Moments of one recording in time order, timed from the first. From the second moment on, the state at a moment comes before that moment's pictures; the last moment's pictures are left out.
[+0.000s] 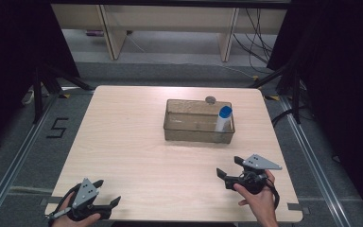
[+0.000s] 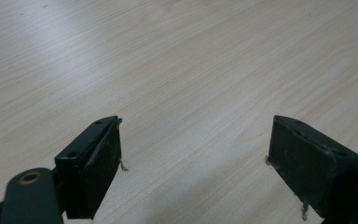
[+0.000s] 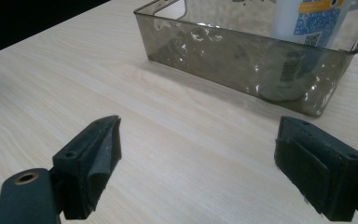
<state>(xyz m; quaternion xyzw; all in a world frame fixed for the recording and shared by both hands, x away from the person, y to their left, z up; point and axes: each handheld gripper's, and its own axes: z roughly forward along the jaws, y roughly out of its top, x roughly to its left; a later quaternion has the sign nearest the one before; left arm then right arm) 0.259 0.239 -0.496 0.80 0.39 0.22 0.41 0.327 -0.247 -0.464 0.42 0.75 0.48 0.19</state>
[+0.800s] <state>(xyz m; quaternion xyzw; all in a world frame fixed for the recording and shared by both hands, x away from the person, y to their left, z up) 0.259 0.239 -0.497 0.80 0.39 0.22 0.41 0.305 -0.247 -0.471 0.40 0.75 0.49 0.17</state>
